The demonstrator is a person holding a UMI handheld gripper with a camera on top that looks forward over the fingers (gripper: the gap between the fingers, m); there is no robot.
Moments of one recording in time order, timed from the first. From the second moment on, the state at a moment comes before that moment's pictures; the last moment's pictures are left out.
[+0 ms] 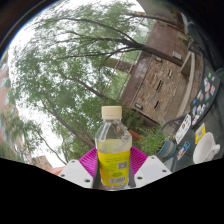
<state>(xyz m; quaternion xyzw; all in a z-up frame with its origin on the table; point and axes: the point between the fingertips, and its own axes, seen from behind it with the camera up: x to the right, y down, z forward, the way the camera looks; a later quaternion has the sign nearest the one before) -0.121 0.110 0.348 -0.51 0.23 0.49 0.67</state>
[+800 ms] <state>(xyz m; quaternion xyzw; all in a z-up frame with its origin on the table) 0.216 0.124 0.060 -0.77 0.14 -0.11 0.61</state>
